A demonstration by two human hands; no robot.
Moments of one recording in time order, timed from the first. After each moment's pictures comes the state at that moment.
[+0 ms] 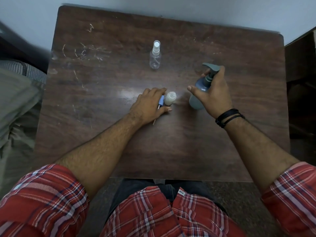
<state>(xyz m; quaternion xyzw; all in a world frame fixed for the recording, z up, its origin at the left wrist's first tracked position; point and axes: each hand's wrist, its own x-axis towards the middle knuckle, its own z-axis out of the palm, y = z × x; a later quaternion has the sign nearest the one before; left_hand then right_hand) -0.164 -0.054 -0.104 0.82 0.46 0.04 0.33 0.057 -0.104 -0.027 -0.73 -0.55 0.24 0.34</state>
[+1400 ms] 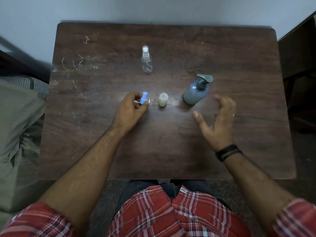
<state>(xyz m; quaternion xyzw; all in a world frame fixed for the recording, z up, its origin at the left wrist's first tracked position) -0.192 -0.073 -0.080 0.65 0.59 0.20 0.43 0.058 -0.206 -0.045 -0.75 -0.52 0.13 0.38</state>
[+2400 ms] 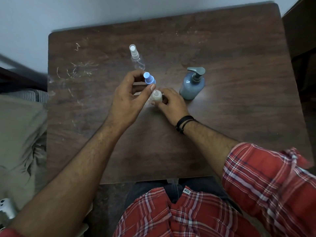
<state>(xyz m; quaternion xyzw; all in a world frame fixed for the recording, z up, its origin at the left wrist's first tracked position) -0.151 -0.075 0.003 0.69 0.47 0.30 0.46 -0.006 -0.115 -0.098 -0.70 -0.50 0.36 0.35</state>
